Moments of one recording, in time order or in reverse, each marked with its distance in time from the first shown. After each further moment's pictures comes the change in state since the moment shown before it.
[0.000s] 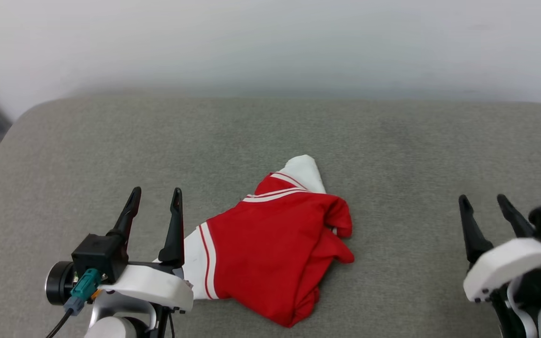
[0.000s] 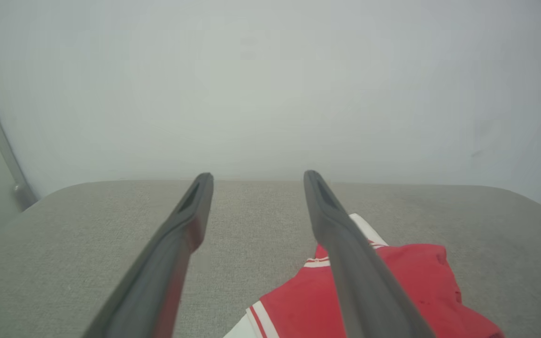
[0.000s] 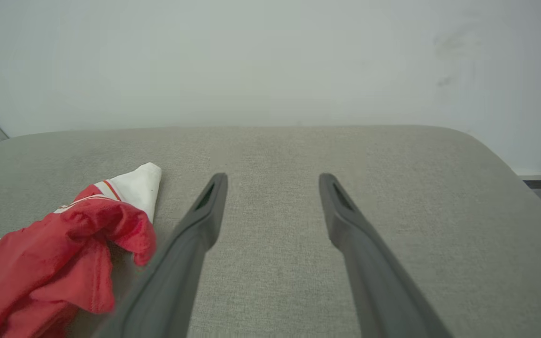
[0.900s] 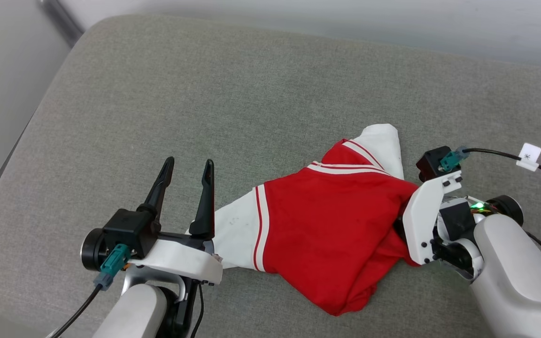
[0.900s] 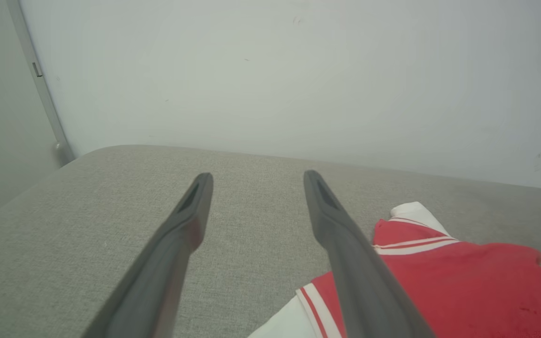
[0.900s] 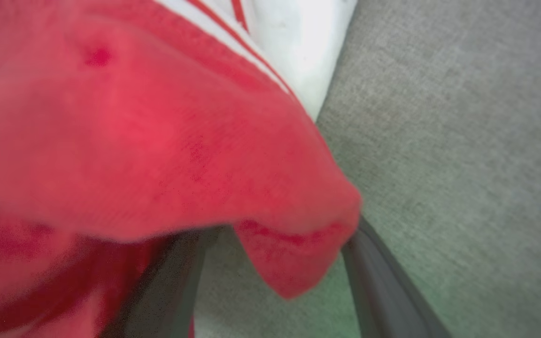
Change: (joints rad) left arm -0.148 -0.101 -0.046 0.146 -0.001 -0.088 -0.103; right arm -0.455 -0.175 0.455 0.556 0.258 0.000 0.458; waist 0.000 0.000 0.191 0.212
